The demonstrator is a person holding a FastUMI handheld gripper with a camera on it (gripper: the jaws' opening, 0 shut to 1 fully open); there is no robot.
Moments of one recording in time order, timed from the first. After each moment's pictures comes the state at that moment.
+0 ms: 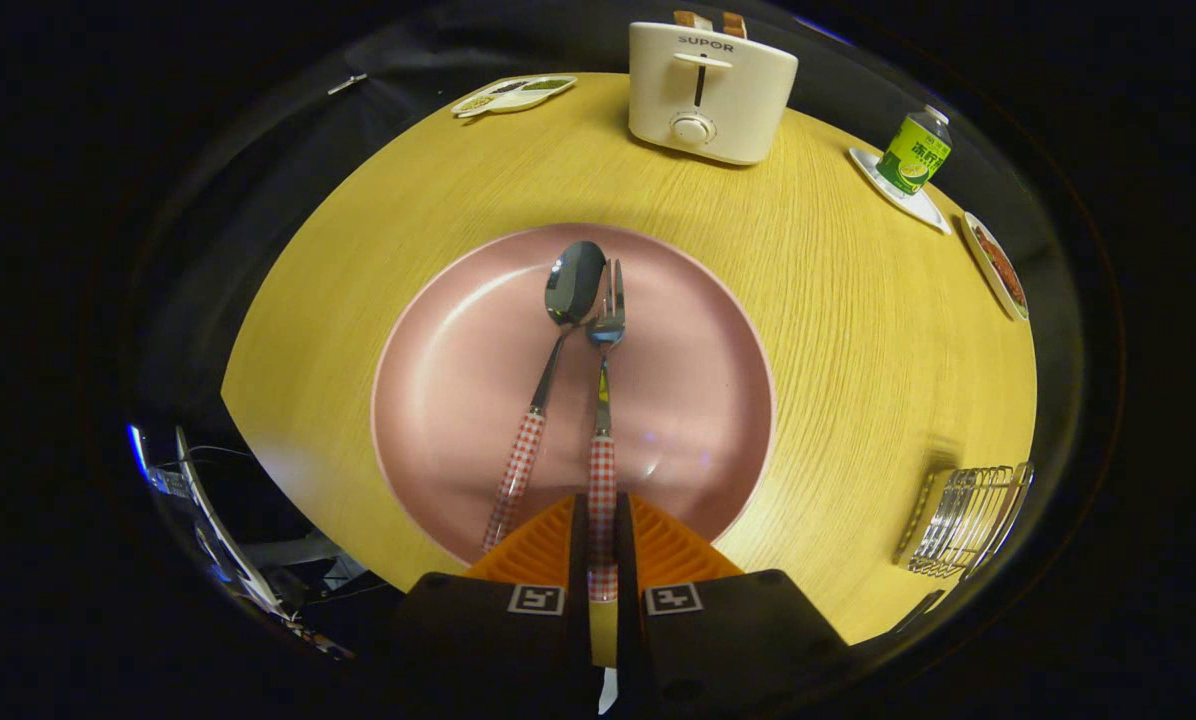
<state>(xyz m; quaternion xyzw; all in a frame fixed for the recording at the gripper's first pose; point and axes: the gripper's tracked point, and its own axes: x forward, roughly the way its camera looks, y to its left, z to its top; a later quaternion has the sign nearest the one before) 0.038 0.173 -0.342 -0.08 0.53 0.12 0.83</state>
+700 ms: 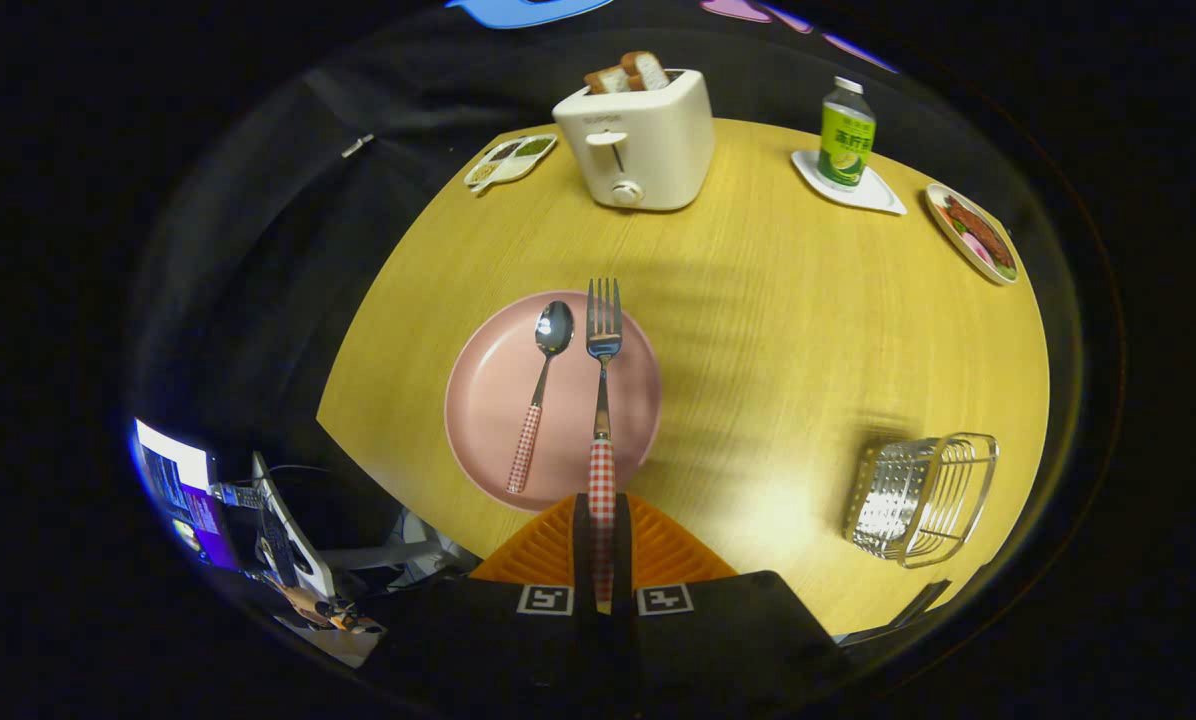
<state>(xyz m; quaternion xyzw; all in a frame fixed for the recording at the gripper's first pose) 0.000 0.098 -0.234 0.03 0.50 0.17 0.85</state>
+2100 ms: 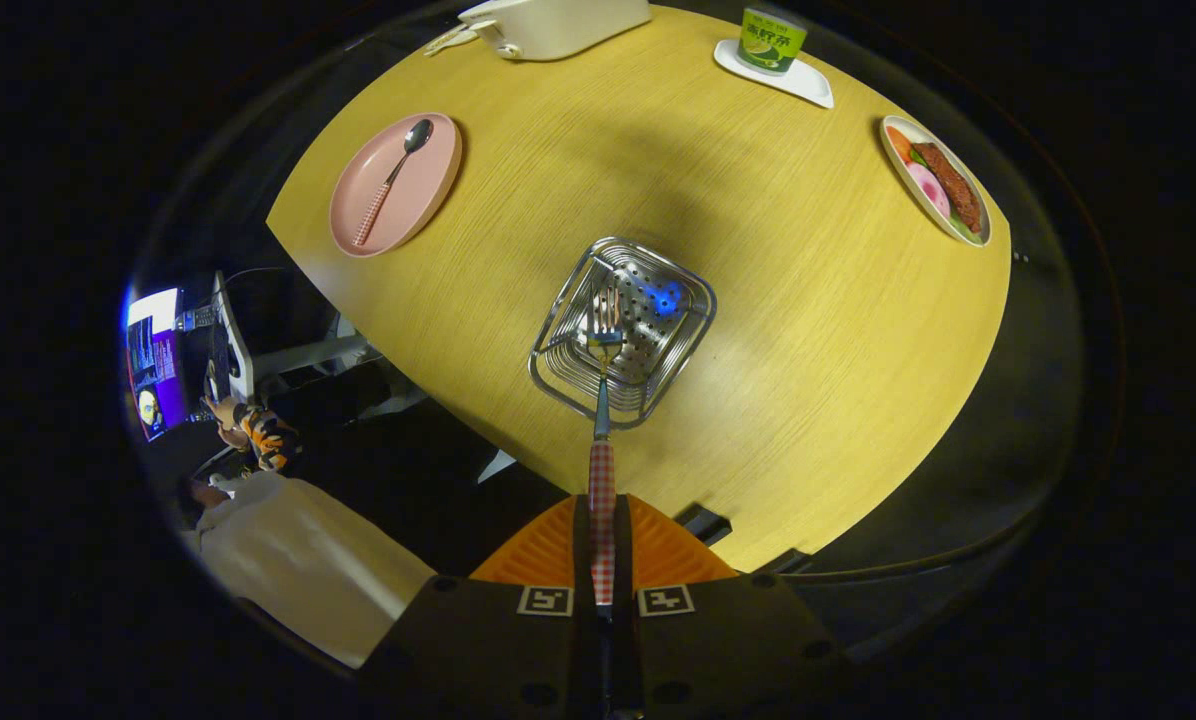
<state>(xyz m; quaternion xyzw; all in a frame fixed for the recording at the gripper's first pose) -0.048 -0.148 -0.224 -0.18 0.72 0.19 0.65</state>
